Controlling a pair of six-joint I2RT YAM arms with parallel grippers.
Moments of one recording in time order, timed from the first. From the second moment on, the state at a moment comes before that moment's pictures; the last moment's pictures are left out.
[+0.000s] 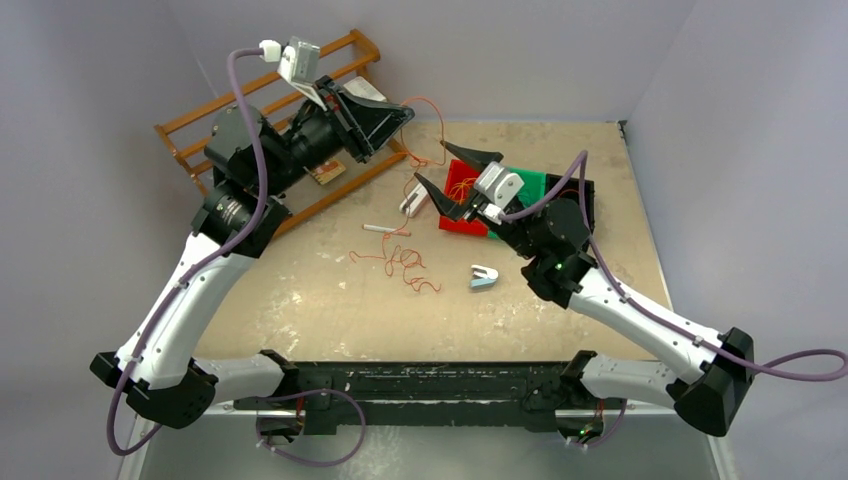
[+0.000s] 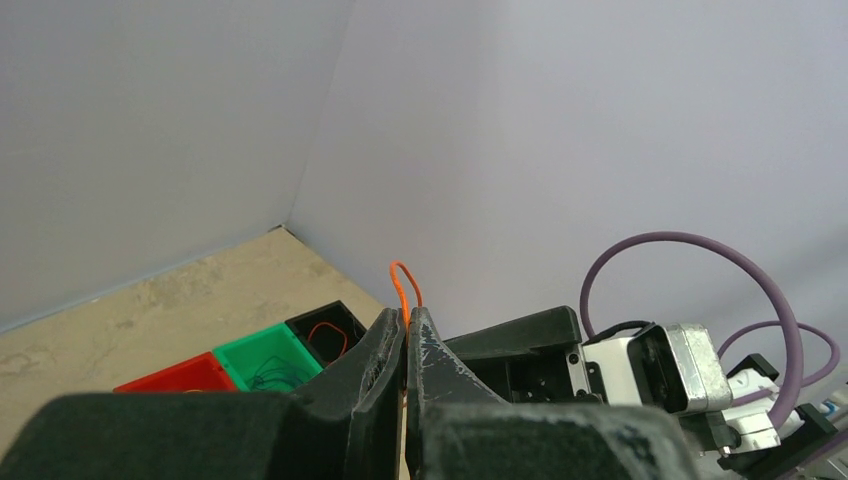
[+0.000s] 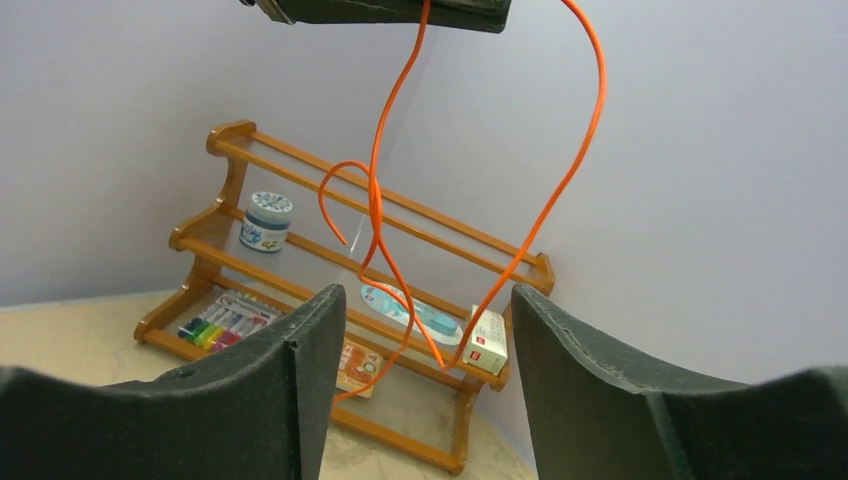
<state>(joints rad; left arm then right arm) -0.58 1.22 1.64 -0.14 0.34 -0.52 0.83 1.11 0.98 0.58 -0.13 -0.37</state>
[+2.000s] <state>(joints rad) -0.58 1.17 1.08 -0.24 -0.01 -0.54 0.14 1.12 1.05 0.17 0.40 -0.10</state>
